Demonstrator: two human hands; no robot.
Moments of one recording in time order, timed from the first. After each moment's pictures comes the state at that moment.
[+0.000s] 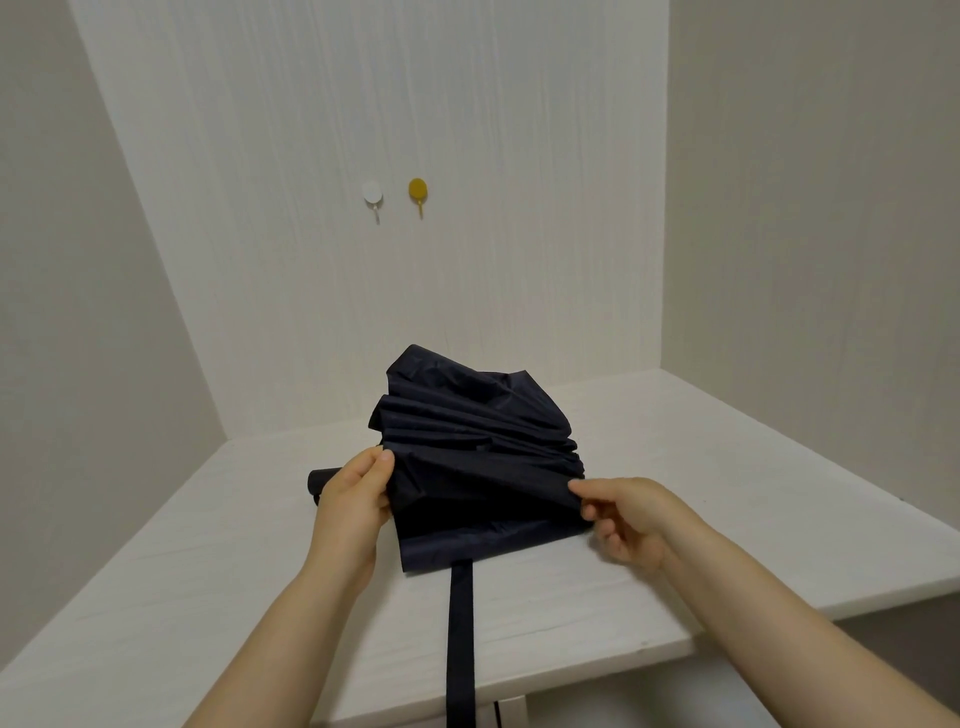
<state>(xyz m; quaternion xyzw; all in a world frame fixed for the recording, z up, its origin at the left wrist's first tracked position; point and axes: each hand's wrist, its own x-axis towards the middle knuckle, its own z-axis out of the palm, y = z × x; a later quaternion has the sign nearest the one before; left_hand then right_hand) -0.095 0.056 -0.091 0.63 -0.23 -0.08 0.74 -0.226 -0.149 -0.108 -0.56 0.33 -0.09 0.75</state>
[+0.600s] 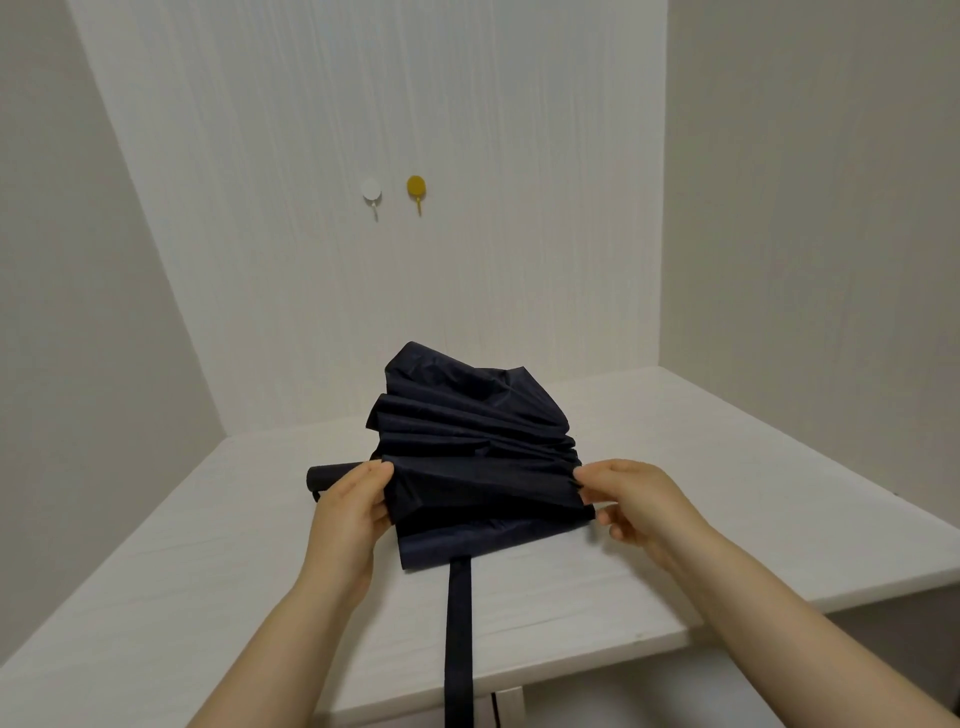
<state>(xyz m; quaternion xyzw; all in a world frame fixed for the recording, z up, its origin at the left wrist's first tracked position) -0.104 0.064 -0.097 0.62 -0.21 -0.09 0.75 -0.238 -0.146 -0.105 -0.66 0.29 -0.19 0.67</state>
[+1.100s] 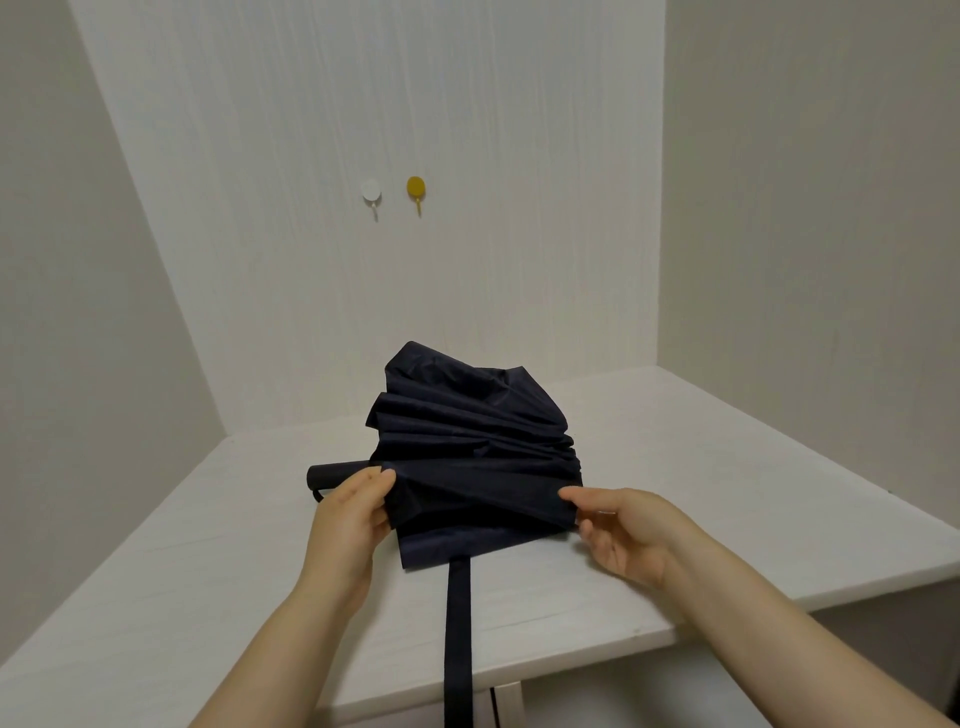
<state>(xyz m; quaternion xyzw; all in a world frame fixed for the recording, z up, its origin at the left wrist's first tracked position) -0.104 0.068 -0.103 0.62 -0.22 -0.10 0.74 -0.236 -0.143 -0.121 -0.46 0.28 -0.09 0.84</state>
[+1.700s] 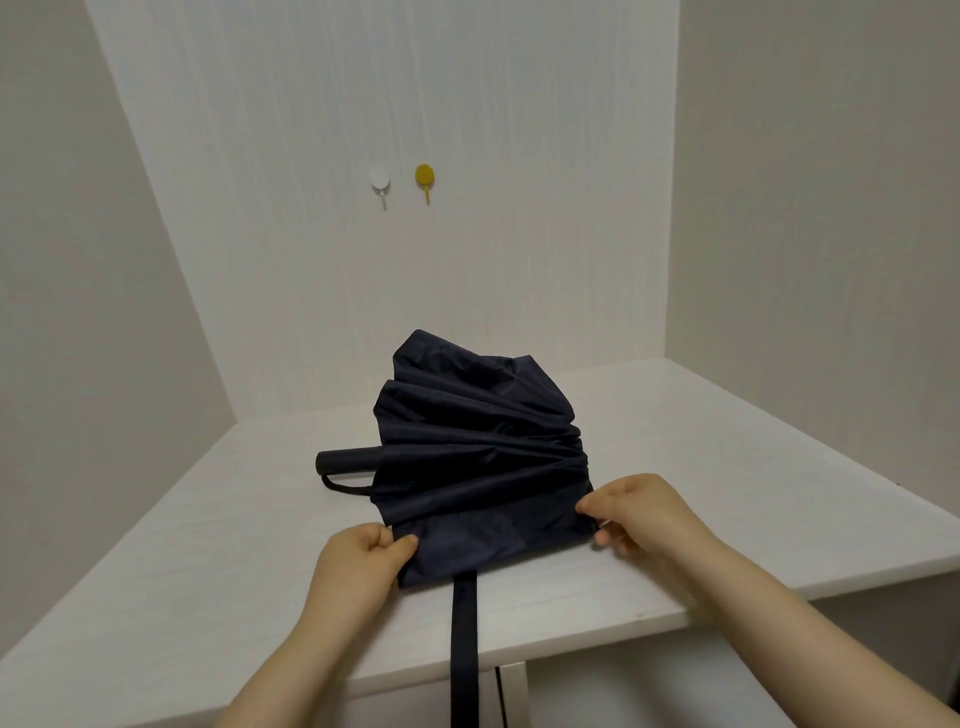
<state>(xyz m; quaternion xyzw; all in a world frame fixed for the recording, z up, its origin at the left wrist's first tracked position) -0.118 0.089 -0.134 0.84 -0.18 -0.03 0.51 -0.249 -0.136 -0.117 -0.73 0.31 -0.16 0.59</state>
